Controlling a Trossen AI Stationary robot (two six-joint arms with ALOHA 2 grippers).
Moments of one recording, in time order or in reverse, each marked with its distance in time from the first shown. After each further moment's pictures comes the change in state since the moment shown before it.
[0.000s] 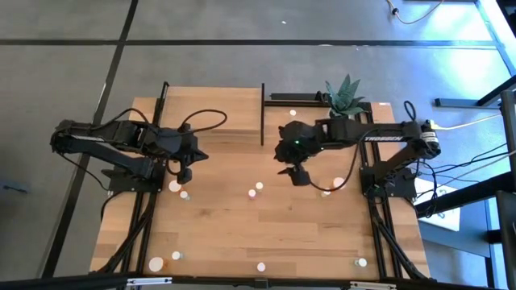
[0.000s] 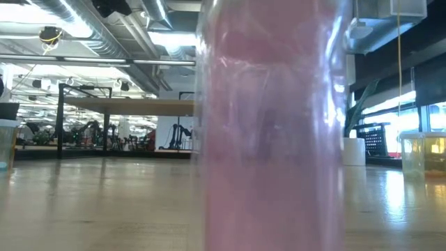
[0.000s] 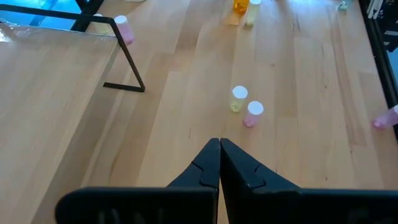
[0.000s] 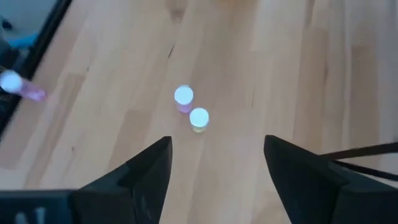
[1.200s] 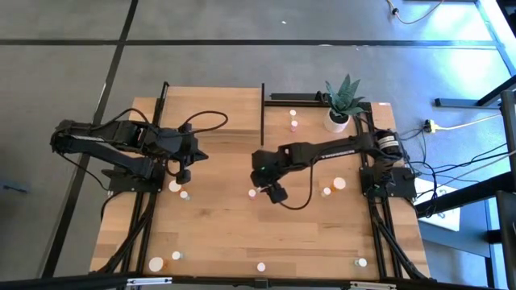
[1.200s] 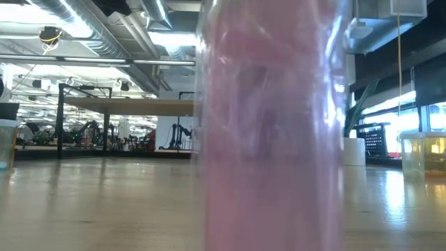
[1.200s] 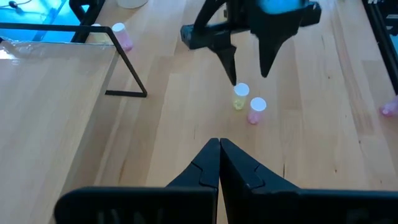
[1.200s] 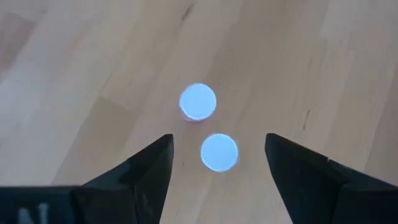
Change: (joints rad) left arm 0.000 0.001 0.000 0.001 0.000 0.083; right arm 0.071 0.356 0.000 0.228 0.022 -0.127
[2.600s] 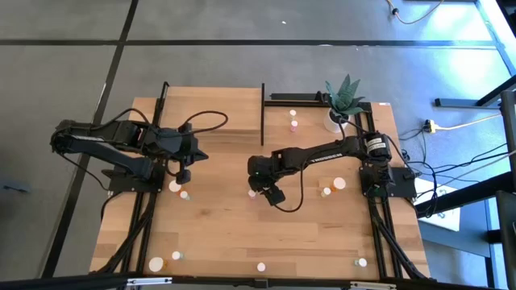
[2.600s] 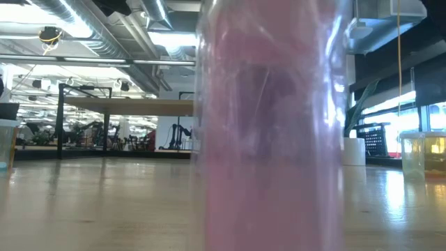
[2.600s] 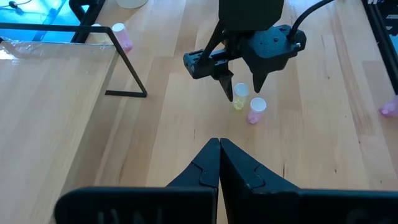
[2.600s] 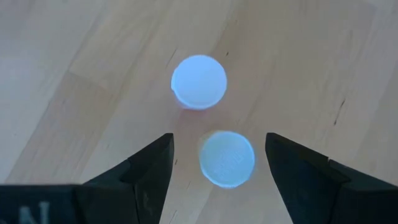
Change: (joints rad) left arm 0.000 0.000 0.000 0.000 0.000 0.000; right arm -0.002 0.104 0.000 0.025 0.005 -0.046
